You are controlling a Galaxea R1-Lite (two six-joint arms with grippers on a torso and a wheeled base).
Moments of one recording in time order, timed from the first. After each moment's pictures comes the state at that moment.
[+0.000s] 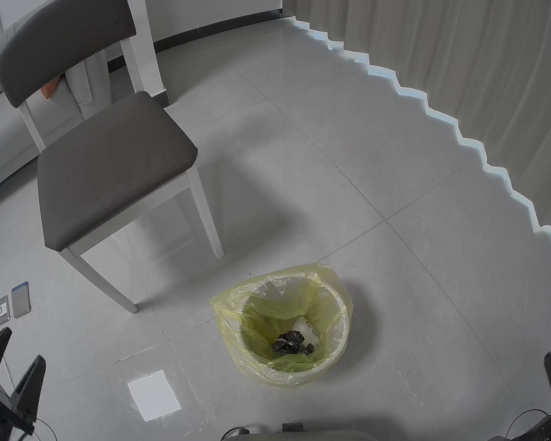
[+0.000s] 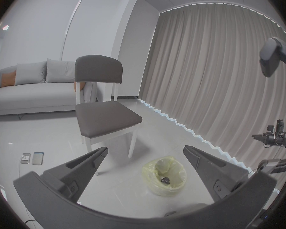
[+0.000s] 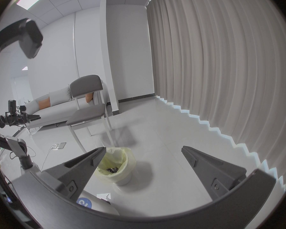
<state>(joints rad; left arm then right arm) -0.04 0.29 -0.16 -0.17 -0.22 -0.16 -0.01 0.22 -0.26 0.04 0.24 0.02</state>
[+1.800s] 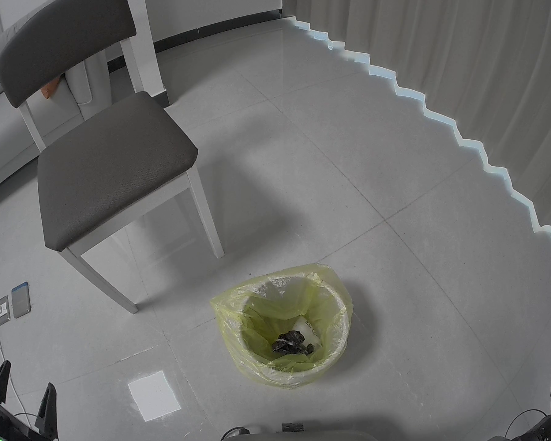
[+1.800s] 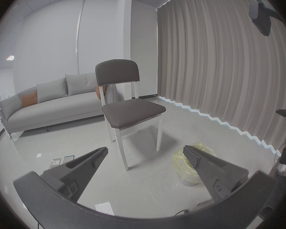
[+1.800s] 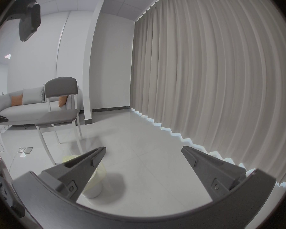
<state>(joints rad) 0.00 0.01 -0.02 0.00 -0.01 0.00 0.00 0.01 -0.02 -0.18 -0.06 -0.04</state>
